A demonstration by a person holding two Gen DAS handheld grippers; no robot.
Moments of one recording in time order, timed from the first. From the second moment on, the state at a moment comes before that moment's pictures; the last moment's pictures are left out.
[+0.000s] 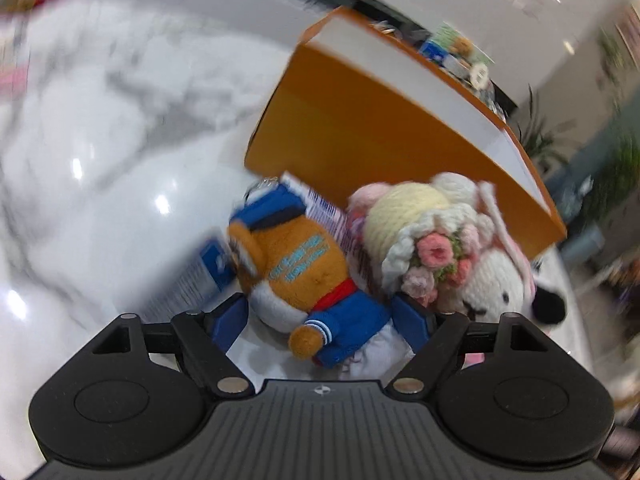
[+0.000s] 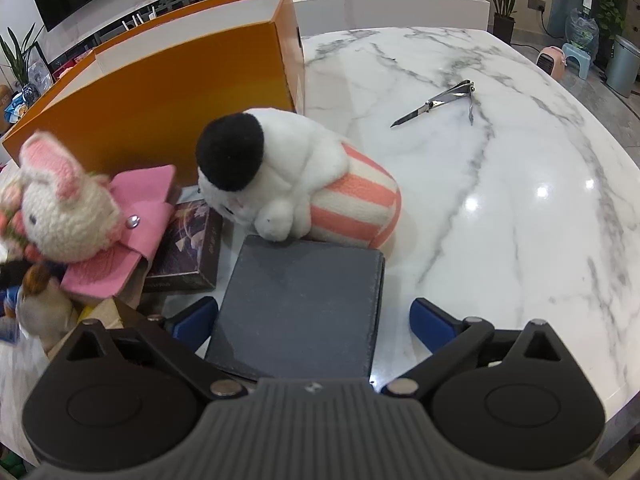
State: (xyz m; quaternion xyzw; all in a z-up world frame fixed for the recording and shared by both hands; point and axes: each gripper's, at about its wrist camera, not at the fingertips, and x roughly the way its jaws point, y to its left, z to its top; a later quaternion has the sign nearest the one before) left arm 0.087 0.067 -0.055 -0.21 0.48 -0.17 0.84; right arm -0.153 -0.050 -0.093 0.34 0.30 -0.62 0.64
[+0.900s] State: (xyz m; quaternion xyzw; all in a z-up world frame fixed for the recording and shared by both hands) left arm 0.065 0.089 -0.030 -0.28 0.44 -0.11 0.85; right arm -0.162 -0.037 -0.085 0.34 0.27 -0.60 0.67
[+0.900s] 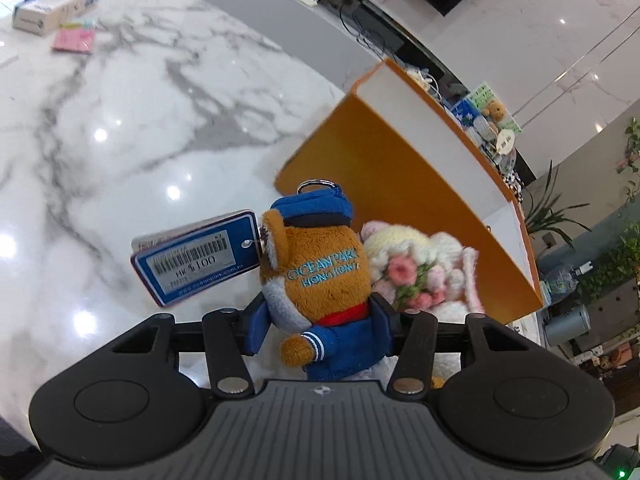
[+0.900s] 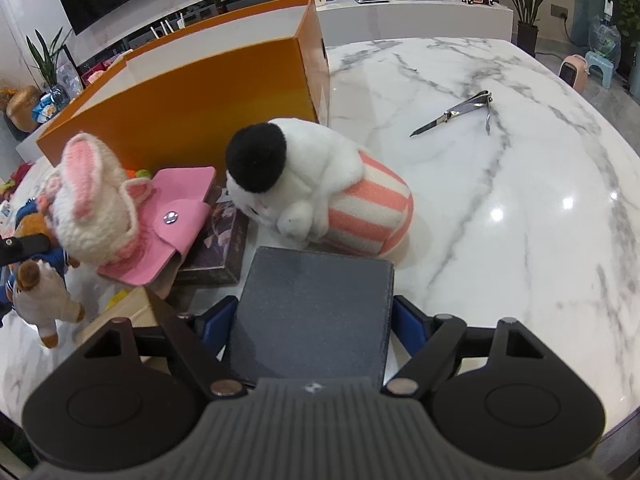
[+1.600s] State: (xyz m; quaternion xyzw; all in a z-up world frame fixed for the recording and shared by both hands) left arm 0.036 0.083 0.061 -0.17 0.34 -0.12 0.92; right arm -0.155 0.001 0.020 0.28 0.20 -0.58 0.74
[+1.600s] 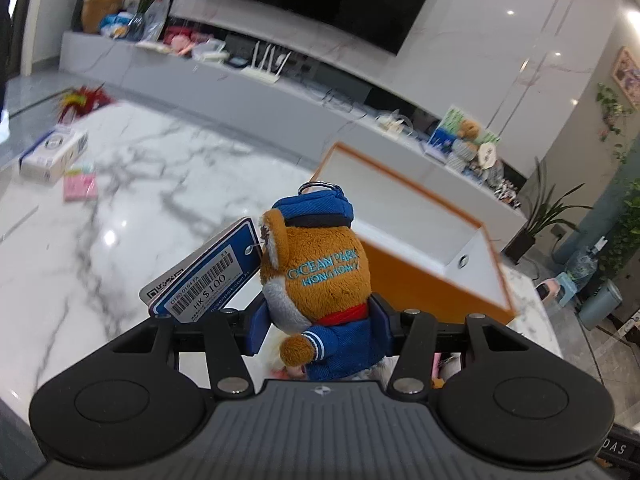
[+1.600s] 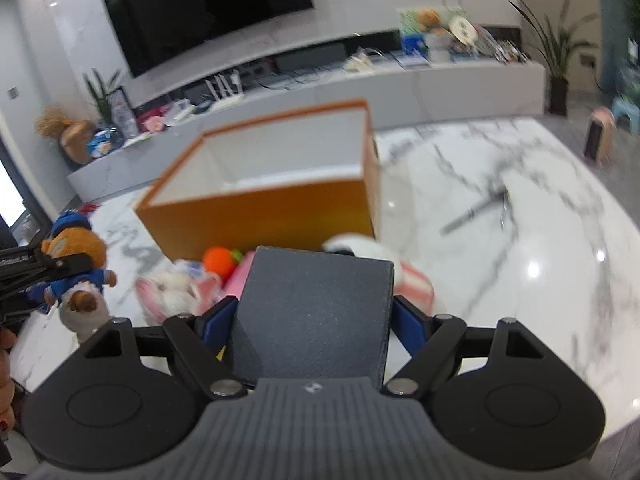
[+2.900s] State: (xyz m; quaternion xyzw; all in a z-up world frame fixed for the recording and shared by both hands) left arm 0.269 -0.079 -0.021 0.13 0.53 -0.15 0.82; right arm -0.057 -0.297 -0.034 0.30 0.45 -0.49 0.68
